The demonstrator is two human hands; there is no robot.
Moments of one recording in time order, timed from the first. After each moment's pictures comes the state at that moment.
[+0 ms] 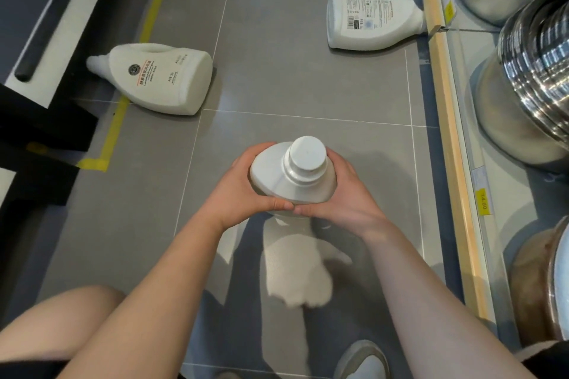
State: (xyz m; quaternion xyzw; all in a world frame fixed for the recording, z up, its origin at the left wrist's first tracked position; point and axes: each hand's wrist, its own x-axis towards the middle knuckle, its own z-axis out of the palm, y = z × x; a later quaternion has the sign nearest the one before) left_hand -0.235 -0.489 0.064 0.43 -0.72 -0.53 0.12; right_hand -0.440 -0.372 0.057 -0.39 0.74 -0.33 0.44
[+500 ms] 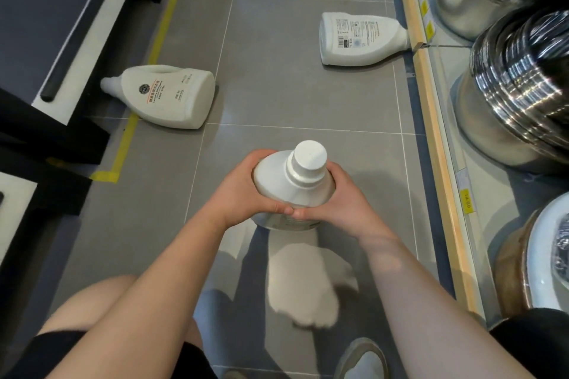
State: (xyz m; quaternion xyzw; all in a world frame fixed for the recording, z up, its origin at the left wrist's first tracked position) left_hand -0.243 -0.482 0.105 0.44 -0.72 -0.53 0.08; right_hand -0.436 -0.362 0.068 -0.35 0.73 -0.39 0.43
